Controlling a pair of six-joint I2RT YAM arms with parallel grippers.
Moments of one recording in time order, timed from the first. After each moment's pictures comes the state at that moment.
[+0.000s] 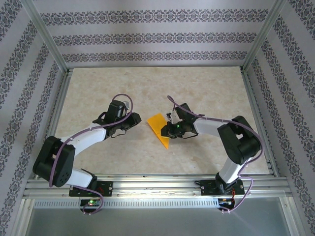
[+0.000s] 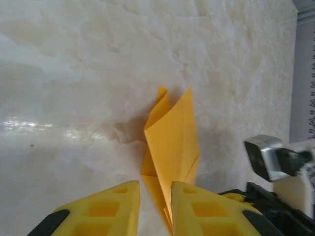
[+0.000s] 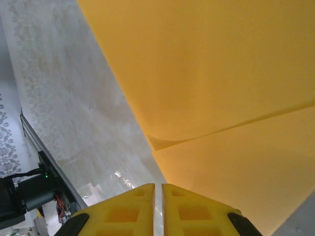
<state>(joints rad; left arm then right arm) -0.40 1.43 0.74 -0.04 0.31 -0.89 0.51 1.73 0.83 -0.16 -0.70 0.65</state>
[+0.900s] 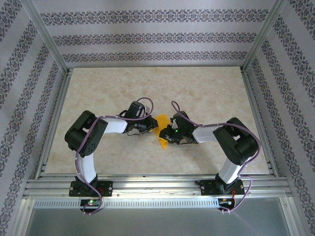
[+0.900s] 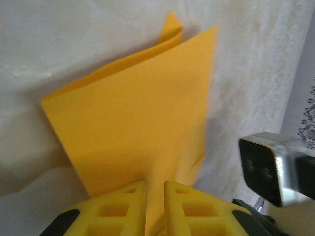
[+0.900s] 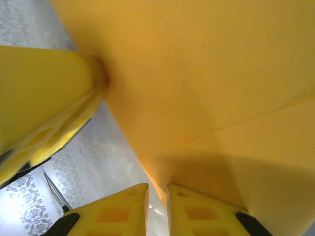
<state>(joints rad) -0.51 1.89 0.92 0.14 0.53 -0.96 0.59 1.71 0.66 0.18 -0.53 1.07</state>
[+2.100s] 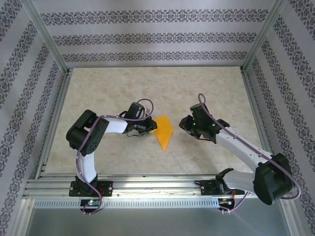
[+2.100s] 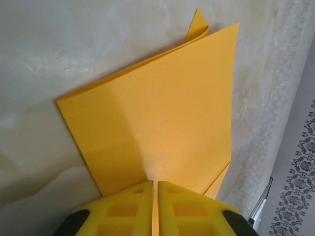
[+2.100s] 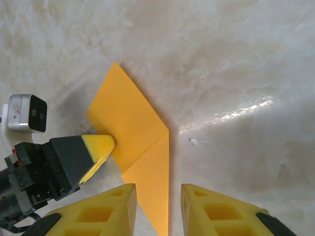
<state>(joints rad) -0.50 1.91 0.91 0.14 0.57 -0.94 0.48 1.20 0.76 -0.48 -0.11 1.03</state>
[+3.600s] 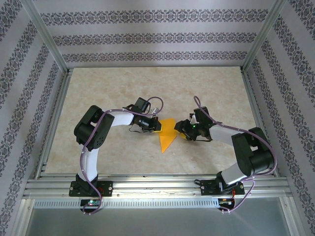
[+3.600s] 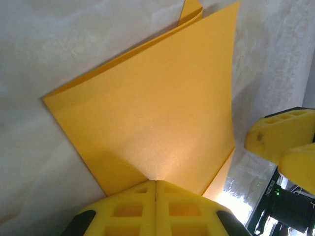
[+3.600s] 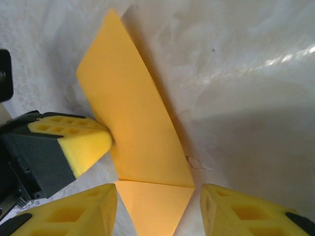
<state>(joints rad) -0.51 2.03 1.15 -0.18 0.71 -0.56 0.32 1.52 0.61 -0.06 -0.57 0.94</state>
